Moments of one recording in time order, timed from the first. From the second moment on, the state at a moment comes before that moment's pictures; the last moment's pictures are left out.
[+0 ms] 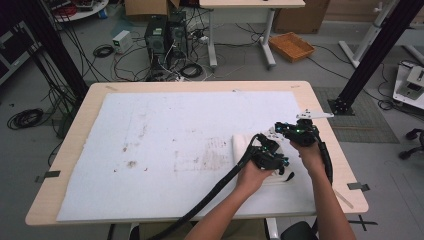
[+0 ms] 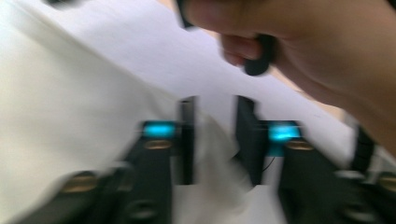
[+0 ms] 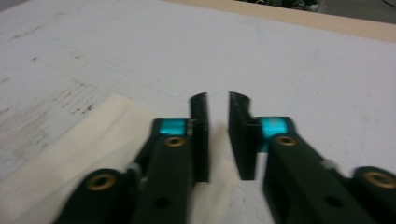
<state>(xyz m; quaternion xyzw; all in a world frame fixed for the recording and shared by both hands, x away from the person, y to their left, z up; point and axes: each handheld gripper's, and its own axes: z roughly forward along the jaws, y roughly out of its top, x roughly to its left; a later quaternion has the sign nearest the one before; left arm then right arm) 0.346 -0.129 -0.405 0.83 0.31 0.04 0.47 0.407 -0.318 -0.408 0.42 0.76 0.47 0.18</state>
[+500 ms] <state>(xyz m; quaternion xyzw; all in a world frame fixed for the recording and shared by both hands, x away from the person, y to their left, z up) 0.349 0.020 -0.403 0.74 0.37 0.16 0.54 0.325 -0.327 -0.420 0.39 0.80 0.42 0.18</state>
